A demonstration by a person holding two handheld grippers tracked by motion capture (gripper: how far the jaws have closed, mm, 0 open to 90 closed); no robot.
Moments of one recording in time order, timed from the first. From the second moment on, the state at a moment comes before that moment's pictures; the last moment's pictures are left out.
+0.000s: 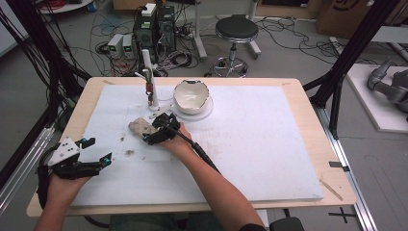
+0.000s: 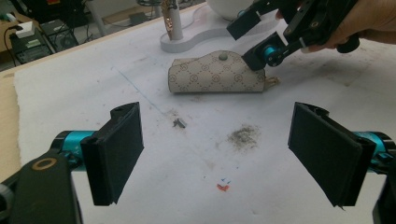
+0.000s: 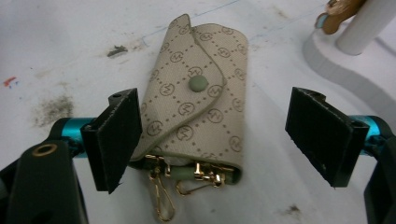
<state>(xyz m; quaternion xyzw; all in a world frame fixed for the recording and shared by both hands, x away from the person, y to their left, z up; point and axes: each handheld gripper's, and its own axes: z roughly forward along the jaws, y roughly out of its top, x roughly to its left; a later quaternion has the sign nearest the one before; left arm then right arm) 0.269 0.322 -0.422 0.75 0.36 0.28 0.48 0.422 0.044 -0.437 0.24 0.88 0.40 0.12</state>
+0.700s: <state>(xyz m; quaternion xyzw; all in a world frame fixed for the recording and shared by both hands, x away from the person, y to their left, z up) 0.270 0.320 -0.423 0.75 0.36 0.28 0.48 0.416 0.060 -0.453 0.23 0.90 0.36 0.11</state>
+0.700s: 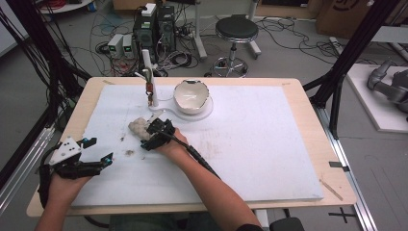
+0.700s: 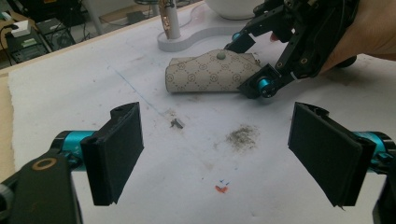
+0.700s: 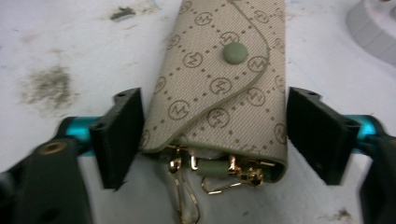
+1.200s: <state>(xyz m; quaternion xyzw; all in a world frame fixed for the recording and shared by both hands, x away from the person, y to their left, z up) 0.269 0.322 -0.423 0.75 0.36 0.28 0.48 0.418 0.055 -0.451 0.24 0.90 0.36 0.10</state>
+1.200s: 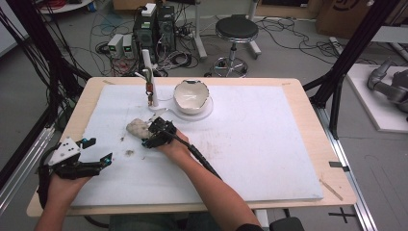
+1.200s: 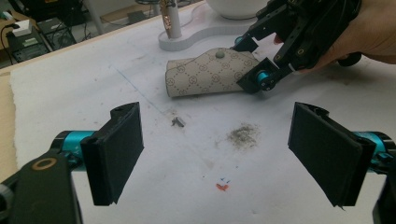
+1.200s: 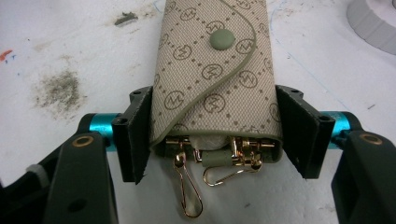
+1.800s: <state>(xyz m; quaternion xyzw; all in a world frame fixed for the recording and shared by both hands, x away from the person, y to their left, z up) 0.271 0.320 -0.423 0.75 0.36 0.28 0.48 0.414 0.019 -0.413 0.25 0.88 0.39 0.11</state>
